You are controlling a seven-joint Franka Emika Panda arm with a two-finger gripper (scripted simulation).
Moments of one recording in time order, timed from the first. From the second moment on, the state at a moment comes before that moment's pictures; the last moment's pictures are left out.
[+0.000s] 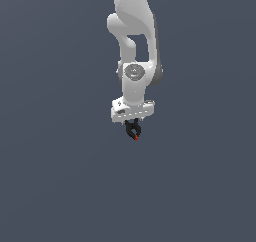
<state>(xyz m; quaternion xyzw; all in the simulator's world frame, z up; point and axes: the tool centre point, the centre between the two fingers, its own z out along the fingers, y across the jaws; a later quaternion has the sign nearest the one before) -0.078 0.022 0.072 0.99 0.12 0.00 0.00</state>
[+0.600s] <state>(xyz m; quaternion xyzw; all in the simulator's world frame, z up) -0.081 0.023 0.057 0.99 0.13 0.00 0.00</state>
